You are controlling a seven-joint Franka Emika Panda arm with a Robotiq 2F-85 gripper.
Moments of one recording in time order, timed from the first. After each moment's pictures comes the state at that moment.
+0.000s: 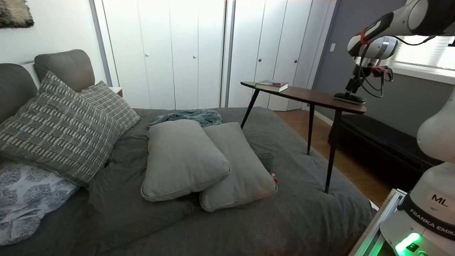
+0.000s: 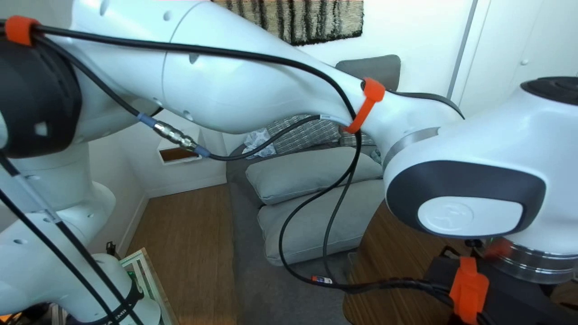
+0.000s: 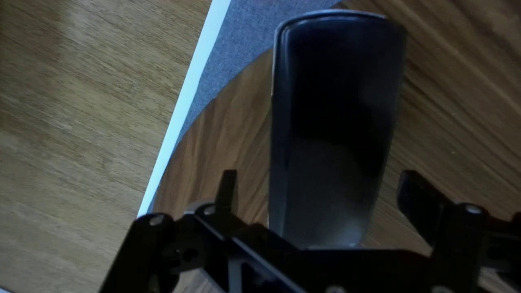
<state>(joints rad) -0.70 0.45 -0.24 -1.58 0.15 2.18 -0.97</state>
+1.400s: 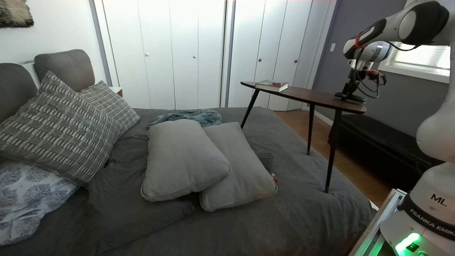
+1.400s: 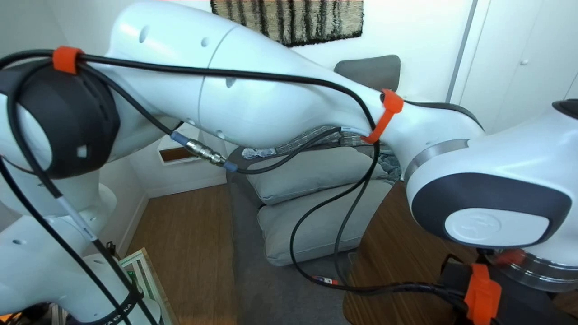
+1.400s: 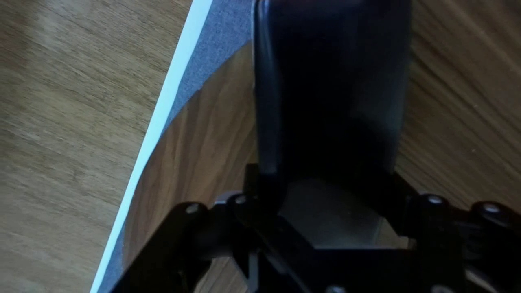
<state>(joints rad) -0.73 0.55 -0.21 -1.45 0.16 2.08 -0.98</state>
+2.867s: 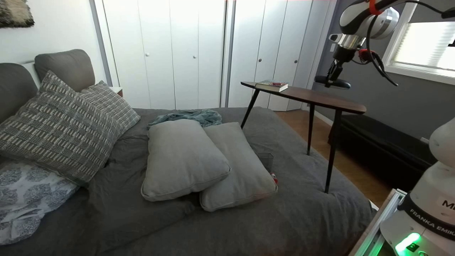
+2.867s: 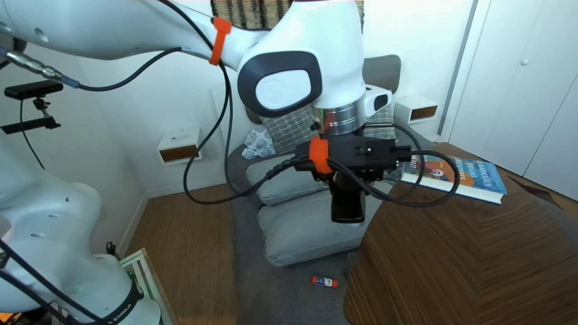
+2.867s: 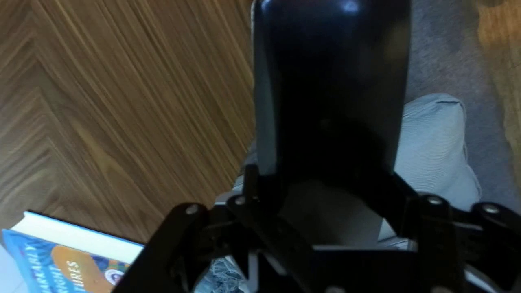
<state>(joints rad) -0.36 -0.15 -0.20 -2.16 0.07 2.24 -1.16</state>
